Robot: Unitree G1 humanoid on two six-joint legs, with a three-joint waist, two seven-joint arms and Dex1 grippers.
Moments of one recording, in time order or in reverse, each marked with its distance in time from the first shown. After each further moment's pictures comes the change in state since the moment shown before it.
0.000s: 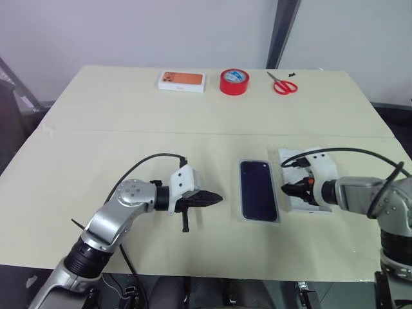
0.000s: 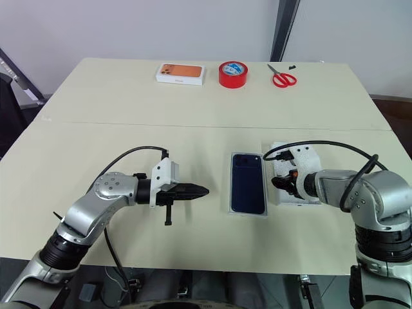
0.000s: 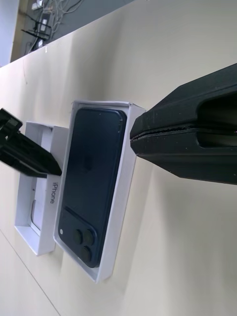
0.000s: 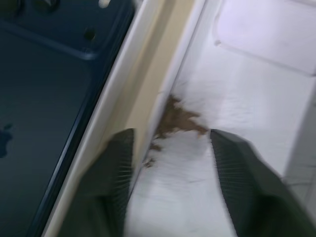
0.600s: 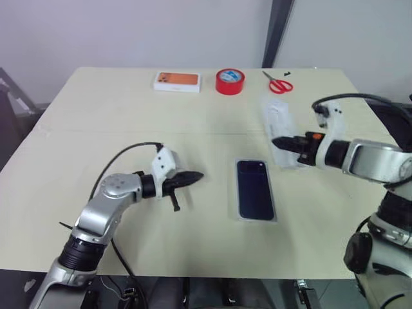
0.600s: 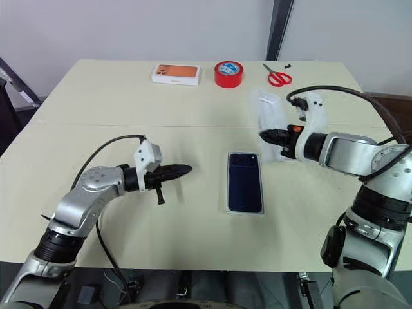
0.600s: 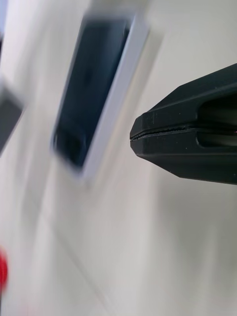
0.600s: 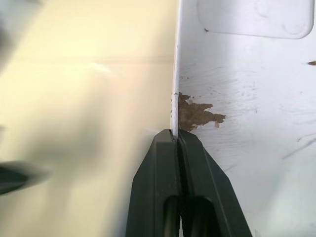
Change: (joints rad) left arm -0.022 -0.024 0.195 0.157 -0.009 -0.008 0.131; right arm -0.252 0.173 -0.260 0.281 0.811 -0.143 -0.402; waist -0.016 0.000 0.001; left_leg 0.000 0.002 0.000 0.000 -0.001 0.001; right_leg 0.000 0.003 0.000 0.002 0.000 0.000
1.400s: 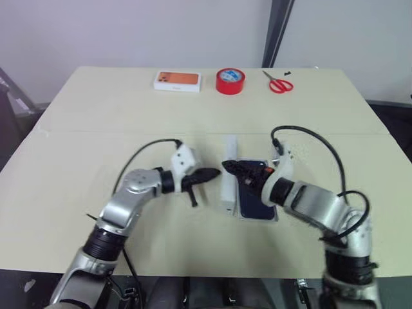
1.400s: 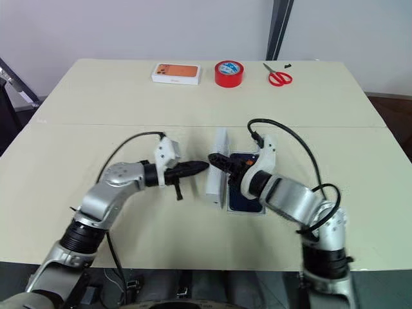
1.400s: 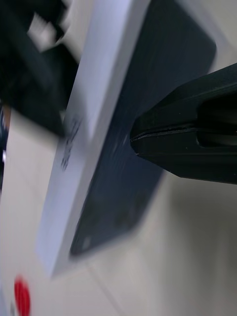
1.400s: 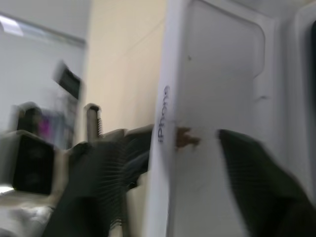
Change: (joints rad) left arm -0.082 -0.140 -0.182 0.037 0.066 -0.034 -0.015; right arm 0.306 0.071 0.316 -0.261 0.369 -0.464 -0.460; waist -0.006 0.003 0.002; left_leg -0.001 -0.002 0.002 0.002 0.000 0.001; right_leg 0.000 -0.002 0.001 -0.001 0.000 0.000
